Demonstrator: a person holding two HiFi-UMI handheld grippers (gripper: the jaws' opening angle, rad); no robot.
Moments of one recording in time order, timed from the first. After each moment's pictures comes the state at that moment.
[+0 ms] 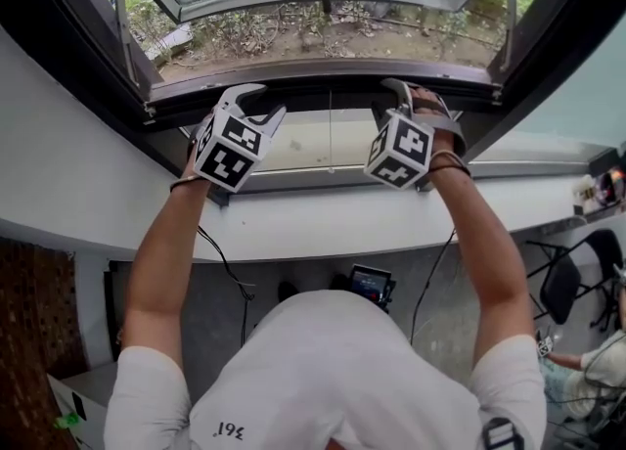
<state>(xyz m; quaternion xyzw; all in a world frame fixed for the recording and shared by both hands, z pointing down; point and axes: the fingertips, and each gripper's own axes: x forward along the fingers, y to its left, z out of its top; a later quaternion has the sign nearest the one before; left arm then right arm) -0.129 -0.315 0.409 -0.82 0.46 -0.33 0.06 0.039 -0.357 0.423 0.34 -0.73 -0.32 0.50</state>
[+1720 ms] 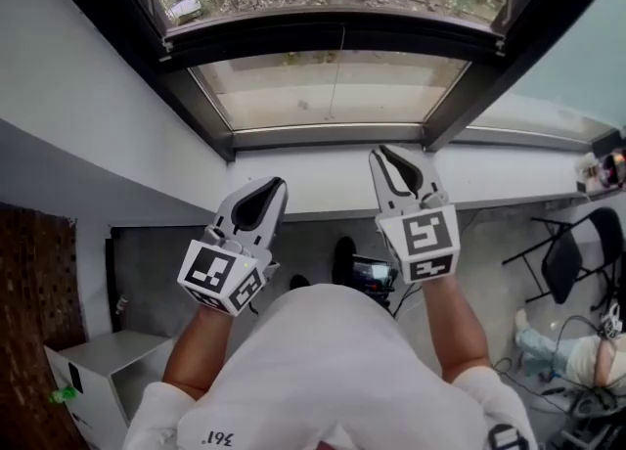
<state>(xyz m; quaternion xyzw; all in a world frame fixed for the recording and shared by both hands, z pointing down) -0.099 -0.026 0.416 -0.85 0.51 -0.01 -0.12 0.033 -0.093 0.420 0.42 -0.89 0.00 0.19</state>
